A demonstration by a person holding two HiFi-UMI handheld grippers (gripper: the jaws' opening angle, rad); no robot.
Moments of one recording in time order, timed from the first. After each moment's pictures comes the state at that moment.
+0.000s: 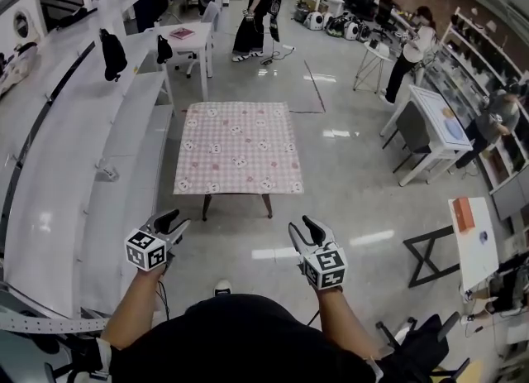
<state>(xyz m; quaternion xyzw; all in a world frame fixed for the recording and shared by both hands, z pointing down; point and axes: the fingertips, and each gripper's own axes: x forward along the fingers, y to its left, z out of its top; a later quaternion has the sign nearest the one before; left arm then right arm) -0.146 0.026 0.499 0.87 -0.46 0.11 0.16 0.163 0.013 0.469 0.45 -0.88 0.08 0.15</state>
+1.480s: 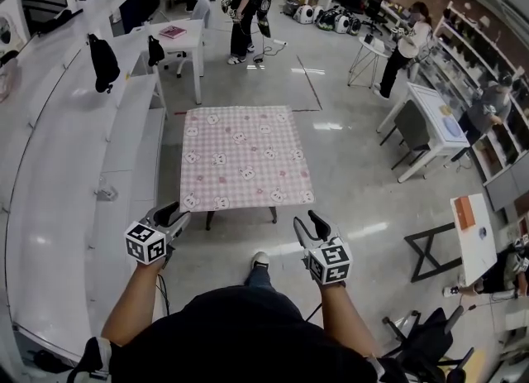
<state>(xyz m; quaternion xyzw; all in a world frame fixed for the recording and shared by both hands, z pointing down) -0.227 -0.088 0.504 0.88 -0.43 0.10 0.17 0.097 -0.077 0.470 0.49 -0.85 0.08 0.16</state>
